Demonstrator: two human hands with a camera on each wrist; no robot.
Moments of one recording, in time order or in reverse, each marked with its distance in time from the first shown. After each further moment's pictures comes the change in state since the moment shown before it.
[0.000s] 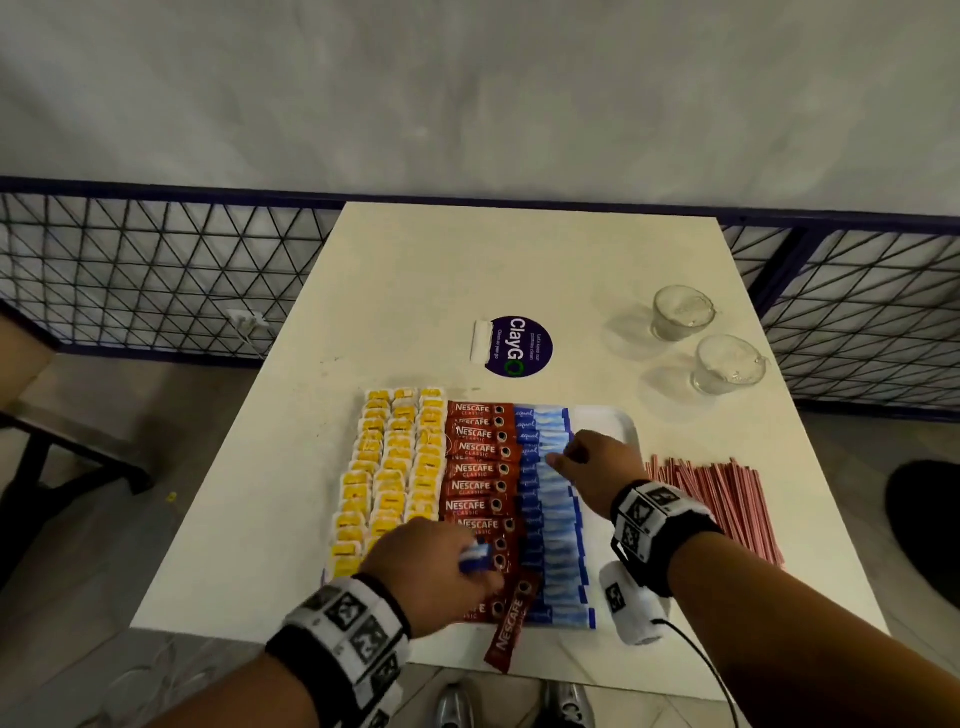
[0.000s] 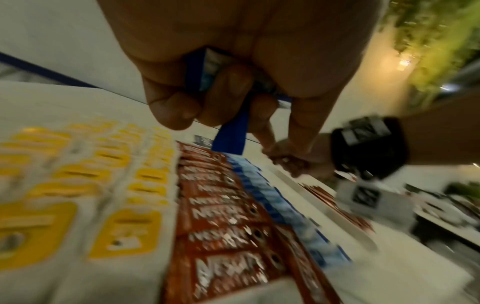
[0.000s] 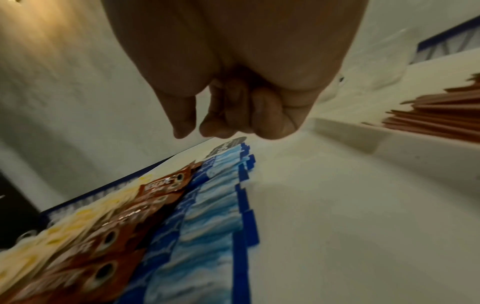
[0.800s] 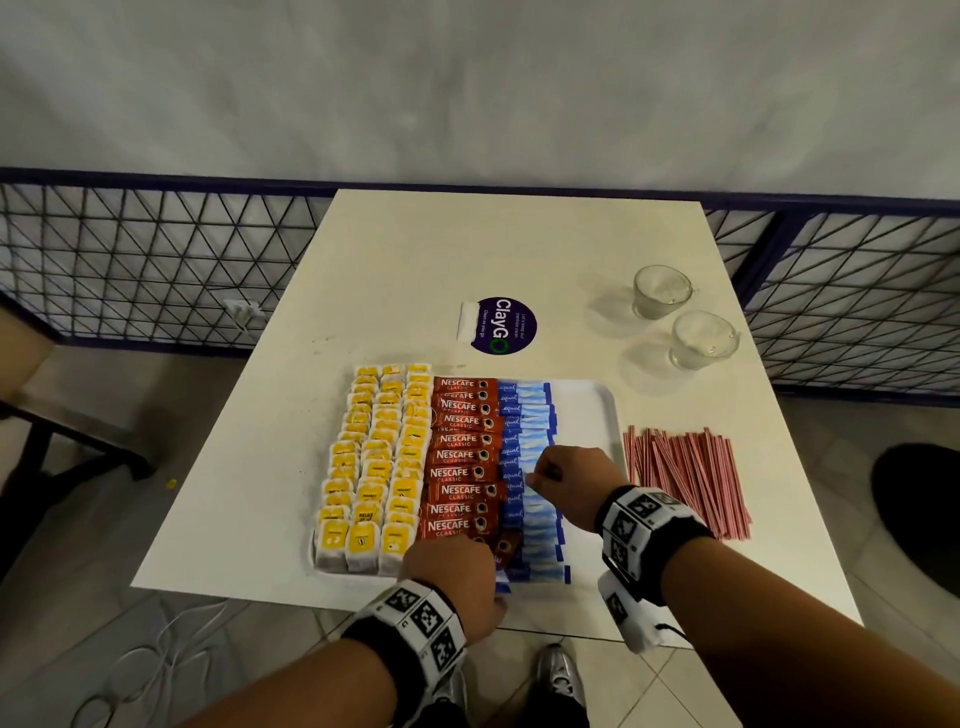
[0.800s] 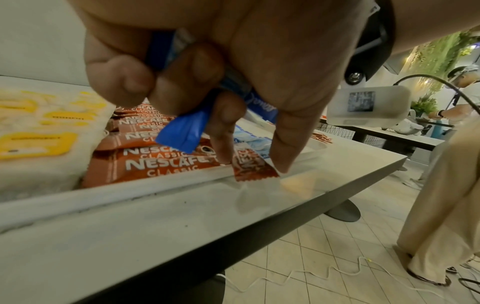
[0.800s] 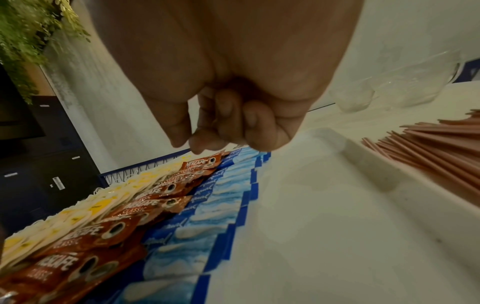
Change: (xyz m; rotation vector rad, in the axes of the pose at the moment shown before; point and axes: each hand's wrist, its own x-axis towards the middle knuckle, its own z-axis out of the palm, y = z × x) left_hand -0.013 0.042 0.061 0.414 -0.130 -0.022; right_hand -0.048 0.012 0.010 -0.099 -0.133 -0.190
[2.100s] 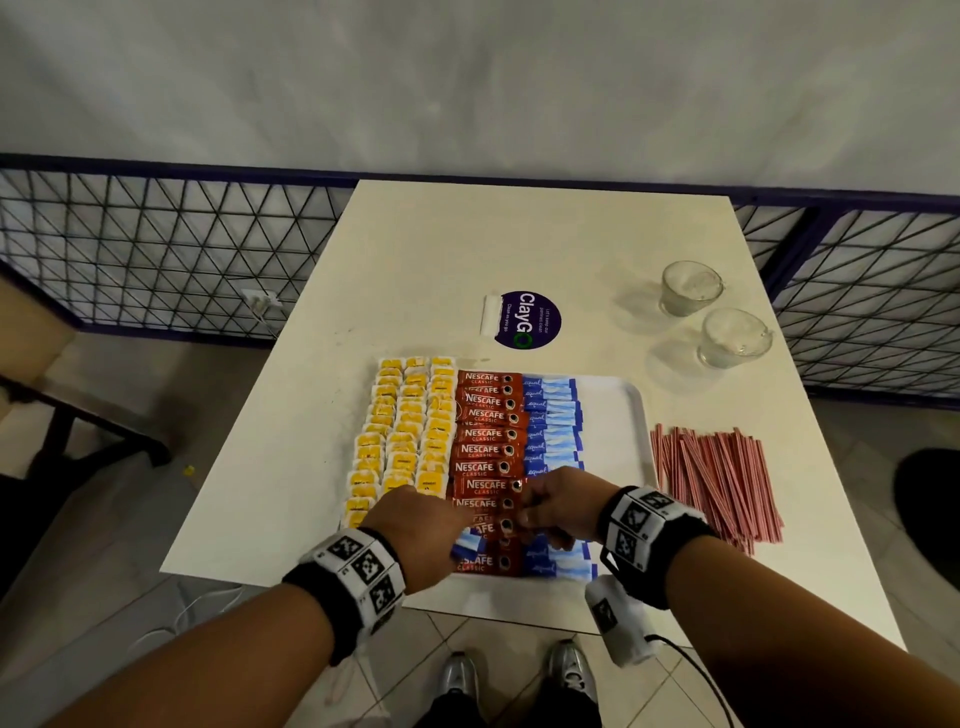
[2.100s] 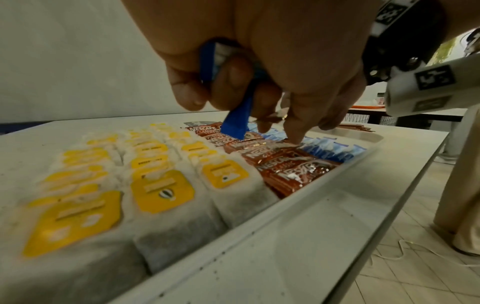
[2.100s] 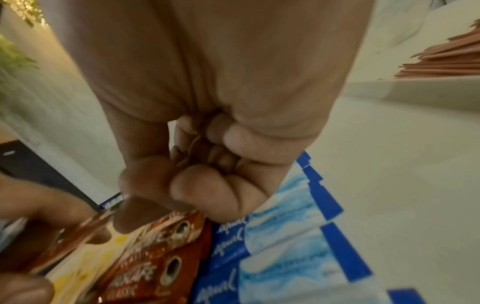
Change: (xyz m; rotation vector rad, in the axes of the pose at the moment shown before) left_hand 0.009 -0.077 -0.015 0.163 0.053 0.189; right_hand 0.003 -0.028 0.021 0.304 -0.435 0.052
